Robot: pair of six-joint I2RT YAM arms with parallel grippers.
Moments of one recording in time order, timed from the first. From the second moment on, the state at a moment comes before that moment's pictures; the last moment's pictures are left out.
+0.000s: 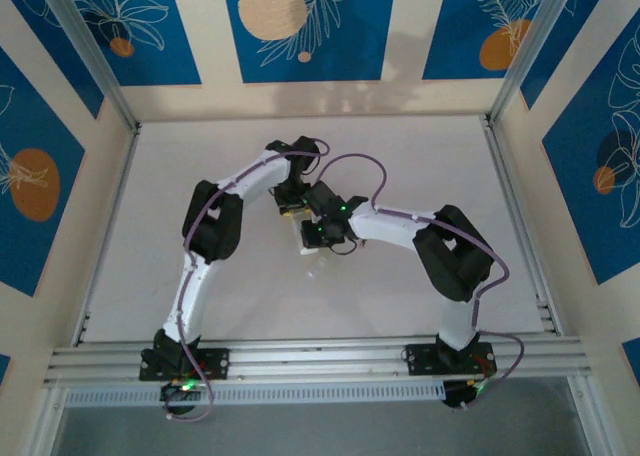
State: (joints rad) left arm -0.55 2.35 2.00 -1.11 0.06 -0.66; right arm 0.78 1.87 1.22 -0.46 -0.10 0.57
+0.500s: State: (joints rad) left arm -0.55 2.35 2.00 -1.12 0.07 -0.66; right arm 0.81 1.92 1.32 -0.60 -0.04 0.57
